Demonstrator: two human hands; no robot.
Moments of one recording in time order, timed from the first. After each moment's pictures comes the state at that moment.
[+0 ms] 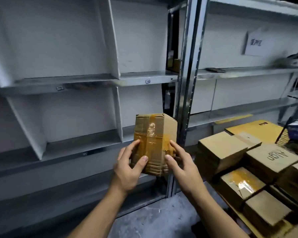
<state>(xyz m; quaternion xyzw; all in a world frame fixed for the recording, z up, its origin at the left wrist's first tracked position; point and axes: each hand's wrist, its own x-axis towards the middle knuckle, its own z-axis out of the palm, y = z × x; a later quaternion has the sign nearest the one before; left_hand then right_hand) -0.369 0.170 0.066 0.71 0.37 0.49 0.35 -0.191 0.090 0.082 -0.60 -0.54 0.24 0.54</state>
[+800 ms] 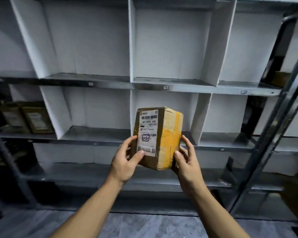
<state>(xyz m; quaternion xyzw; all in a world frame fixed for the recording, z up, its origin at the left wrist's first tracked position) -0.686 0.142 0.085 0.57 0.46 0.58 0.35 -0.480 0.142 0.087 -0.36 -0.50 0.52 0.59</state>
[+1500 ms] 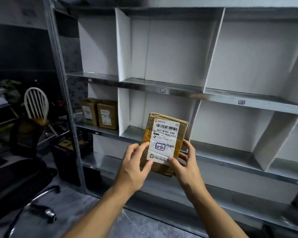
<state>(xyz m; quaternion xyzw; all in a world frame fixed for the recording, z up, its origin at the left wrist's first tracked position) -0.903 0.072 0.080 0.62 0.62 0.48 0.01 -0.725 0.124 0.099 -0.38 -0.62 0.49 0.48</state>
